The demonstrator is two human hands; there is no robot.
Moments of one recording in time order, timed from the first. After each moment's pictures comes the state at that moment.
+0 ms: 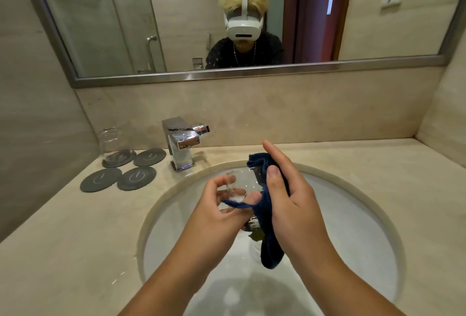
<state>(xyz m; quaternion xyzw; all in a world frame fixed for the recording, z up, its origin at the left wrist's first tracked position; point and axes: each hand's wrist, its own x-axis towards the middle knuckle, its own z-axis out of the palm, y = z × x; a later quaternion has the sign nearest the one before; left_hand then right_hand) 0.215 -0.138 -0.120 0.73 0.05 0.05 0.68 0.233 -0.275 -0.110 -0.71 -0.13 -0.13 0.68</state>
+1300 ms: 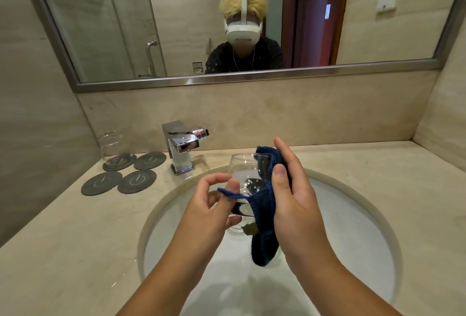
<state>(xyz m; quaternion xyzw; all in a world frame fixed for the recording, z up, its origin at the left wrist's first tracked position) 0.218 -0.135 -0.116 0.69 0.04 0.09 0.72 0.229 -0.275 -0.108 -0.65 -0.10 -0.12 0.75</state>
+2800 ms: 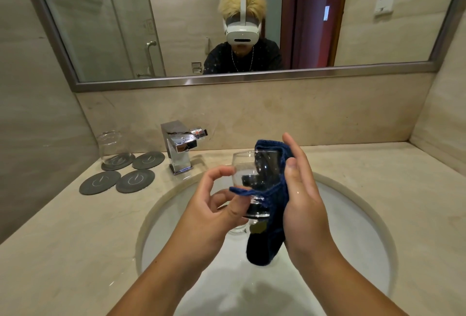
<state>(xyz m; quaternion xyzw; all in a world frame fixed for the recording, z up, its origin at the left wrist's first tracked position) 0.212 -0.130 -0.116 0.69 -0.05 0.05 0.72 0.235 -0.281 -0.105 -0.59 -0.10 -0.11 0.79</state>
